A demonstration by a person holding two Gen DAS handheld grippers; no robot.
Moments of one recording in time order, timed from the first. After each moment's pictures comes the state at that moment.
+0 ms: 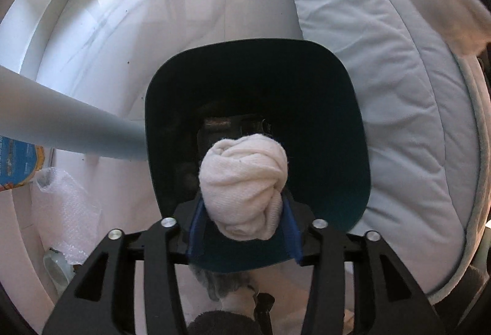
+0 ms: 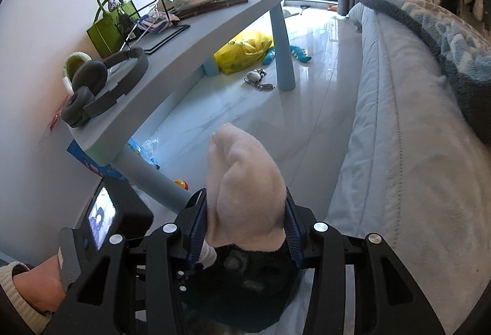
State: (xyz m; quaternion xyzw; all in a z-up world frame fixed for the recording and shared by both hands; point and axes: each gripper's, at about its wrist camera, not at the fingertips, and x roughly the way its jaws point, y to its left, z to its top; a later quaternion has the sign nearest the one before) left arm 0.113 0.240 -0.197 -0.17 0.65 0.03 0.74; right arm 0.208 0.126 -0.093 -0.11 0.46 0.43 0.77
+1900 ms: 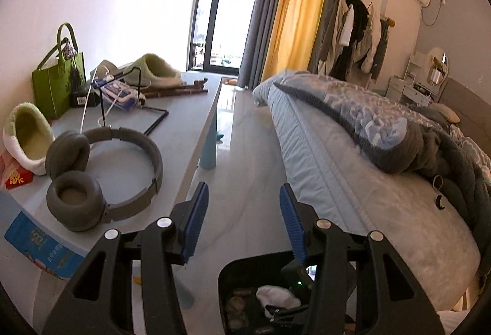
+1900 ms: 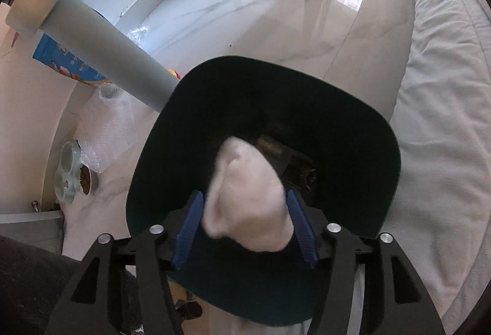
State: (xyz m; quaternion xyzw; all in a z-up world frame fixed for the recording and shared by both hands) left arm 0.059 0.283 0.018 -0.12 0.27 0.13 0.95; right arm 0.161 0.191 -0.223 -0.26 0.60 0.40 0.64
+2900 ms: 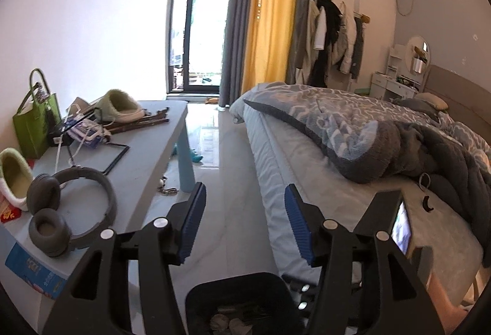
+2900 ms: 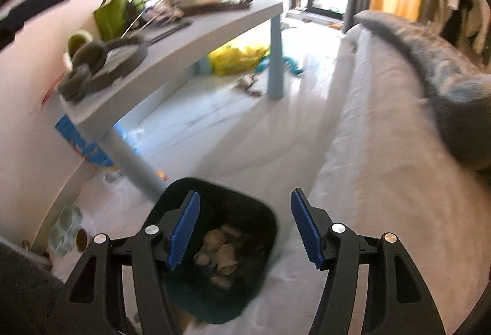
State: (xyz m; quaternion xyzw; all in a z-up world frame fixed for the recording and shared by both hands) left arm 0.104 0.197 0.046 -0.07 0.24 0.10 0.96; right arm 0.210 0.087 -0.079 -0.16 0.40 0.42 0.80
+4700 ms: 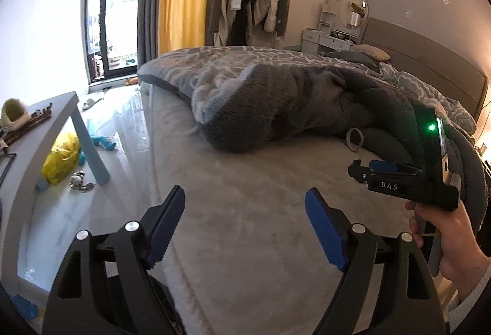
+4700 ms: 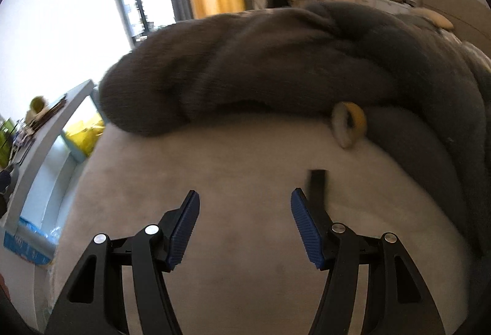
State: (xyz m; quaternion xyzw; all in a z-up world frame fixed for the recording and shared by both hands) left arm 0.202 0.007 -0.003 -0.03 0.31 -0.06 0.95; right arm 0.332 -0.251 -0.077 0.02 0.40 0.15 0.91
